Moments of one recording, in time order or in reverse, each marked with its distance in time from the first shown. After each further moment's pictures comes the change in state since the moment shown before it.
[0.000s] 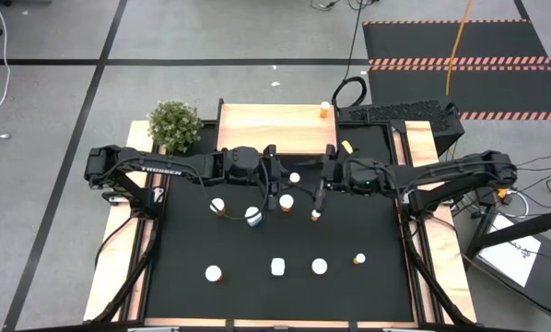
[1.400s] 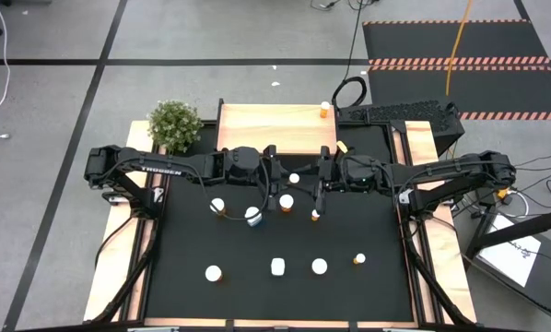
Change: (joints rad) left arm 0.000 0.000 0.001 -0.020 0.000 0.021; right arm -0.036 0.017 -0.001 0.013 -0.130 0.030
